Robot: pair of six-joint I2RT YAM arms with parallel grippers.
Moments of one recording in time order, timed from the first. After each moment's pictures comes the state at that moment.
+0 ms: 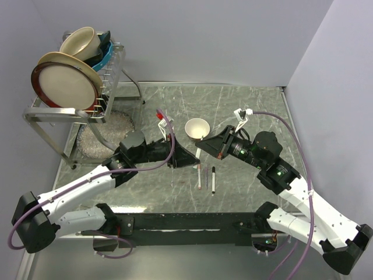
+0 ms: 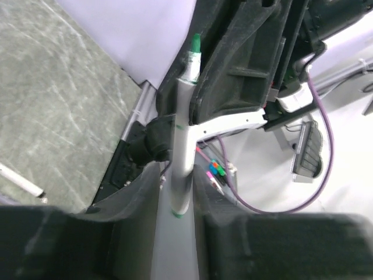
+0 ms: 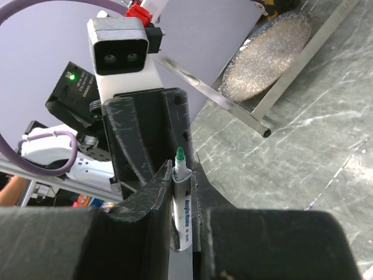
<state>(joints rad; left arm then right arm) -0.82 1.07 0.77 0.32 0.61 -0.91 0.69 0.79 0.82 -0.03 -0.32 0.84</state>
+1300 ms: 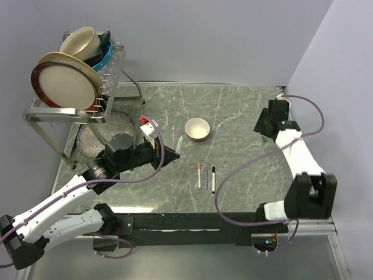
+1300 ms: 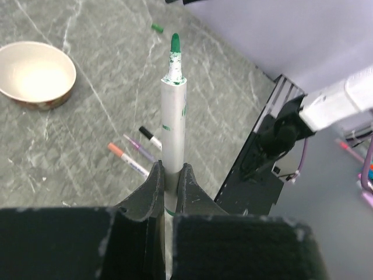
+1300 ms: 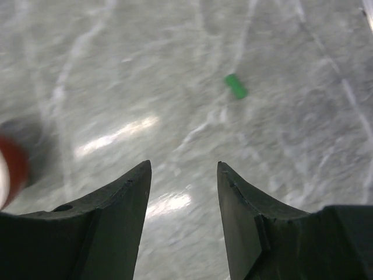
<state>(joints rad) -0.82 0.85 0.85 -0.19 0.27 -0.36 -0.01 1.33 1.05 -0.52 0.19 0.36</state>
